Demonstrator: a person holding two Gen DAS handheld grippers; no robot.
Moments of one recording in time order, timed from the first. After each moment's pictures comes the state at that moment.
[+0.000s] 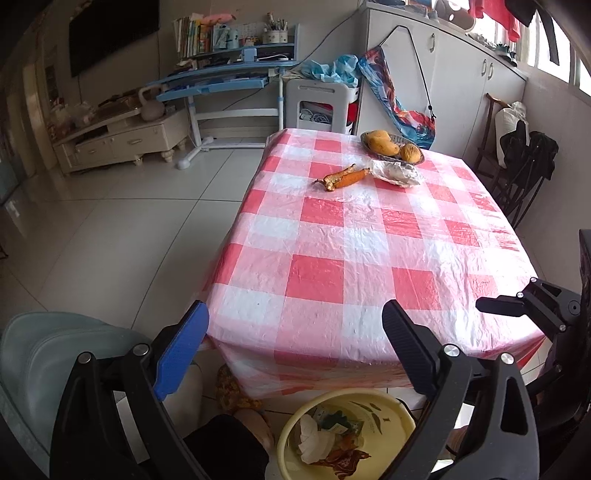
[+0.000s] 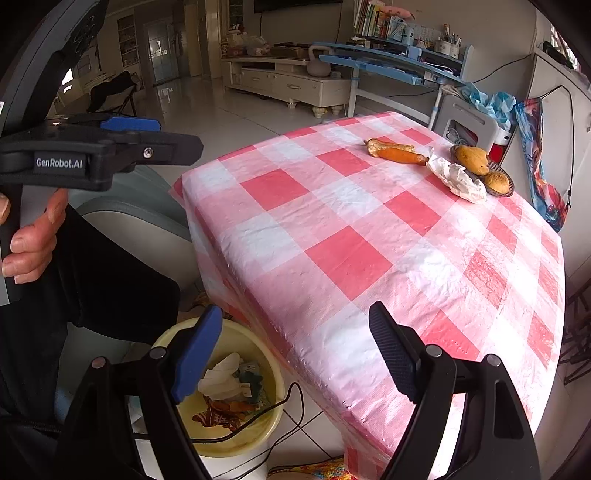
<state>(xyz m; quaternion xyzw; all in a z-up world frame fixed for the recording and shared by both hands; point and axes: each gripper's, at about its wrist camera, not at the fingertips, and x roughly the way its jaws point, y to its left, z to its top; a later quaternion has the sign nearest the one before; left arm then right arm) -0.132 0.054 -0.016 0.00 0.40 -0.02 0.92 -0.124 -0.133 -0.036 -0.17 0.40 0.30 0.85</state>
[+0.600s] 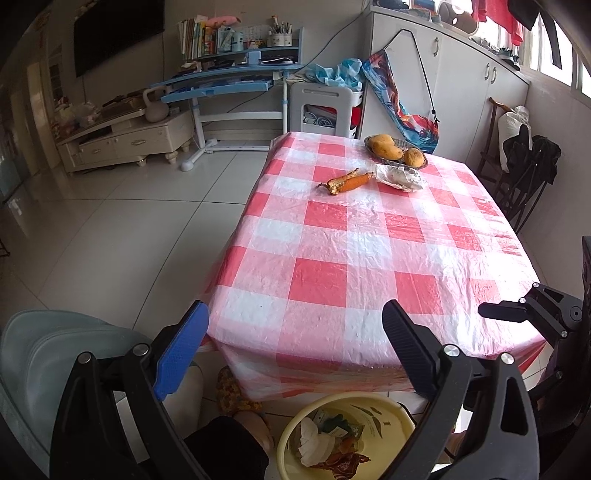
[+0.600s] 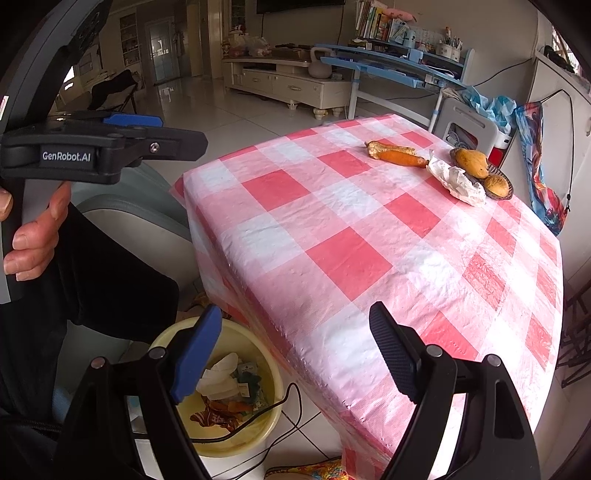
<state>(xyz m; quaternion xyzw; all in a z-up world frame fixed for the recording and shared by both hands) -0.132 0.058 -0.015 0.00 0.40 -0.01 0.92 -0.126 -0.131 -0.036 -0.18 0.40 0.30 0.85</state>
